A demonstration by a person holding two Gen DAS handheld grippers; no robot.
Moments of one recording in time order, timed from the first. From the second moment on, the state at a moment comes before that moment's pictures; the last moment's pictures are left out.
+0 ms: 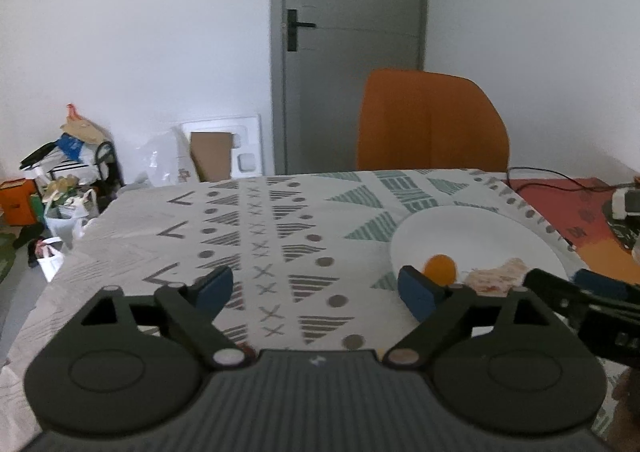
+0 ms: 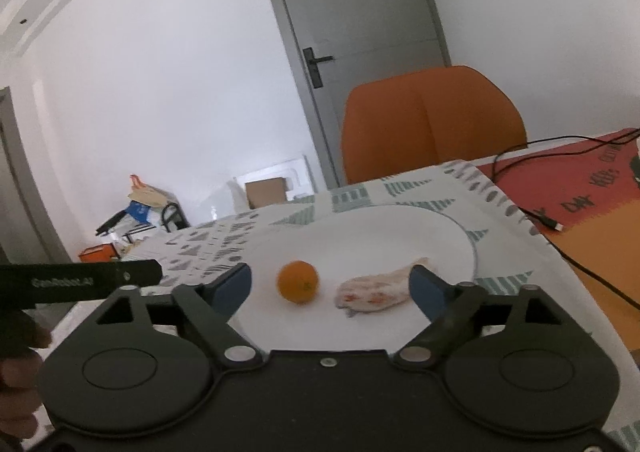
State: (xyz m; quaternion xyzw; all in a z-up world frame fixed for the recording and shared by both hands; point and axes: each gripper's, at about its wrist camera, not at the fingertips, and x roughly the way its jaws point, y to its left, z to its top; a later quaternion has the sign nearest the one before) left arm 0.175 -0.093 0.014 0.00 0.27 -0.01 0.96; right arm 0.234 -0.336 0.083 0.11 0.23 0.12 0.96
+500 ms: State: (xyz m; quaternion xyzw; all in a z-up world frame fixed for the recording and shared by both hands) left arm 0.149 -0.028 0.013 -0.05 0.26 0.03 0.96; right arm 0.223 -0.293 0.090 0.12 0.25 0.15 0.95
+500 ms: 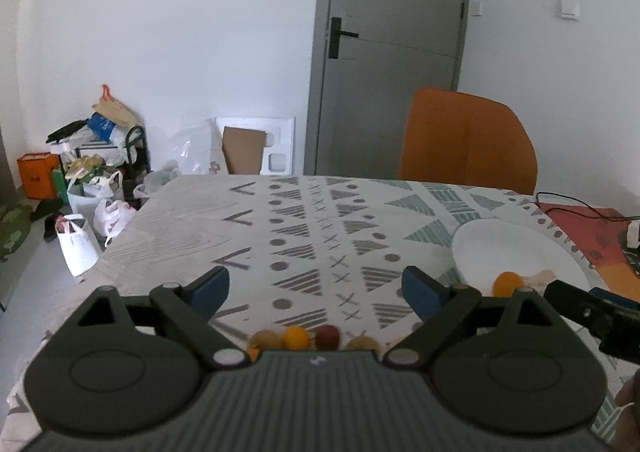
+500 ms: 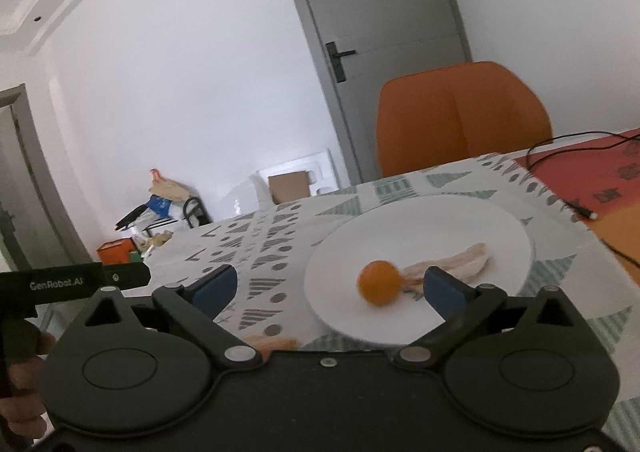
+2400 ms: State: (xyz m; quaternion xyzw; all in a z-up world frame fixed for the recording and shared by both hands) left arm 0.118 0.094 -0.046 -0.21 0.30 0.07 0.93; right arm 0.240 -0.158 0.061 -0.02 0.32 0.26 0.91
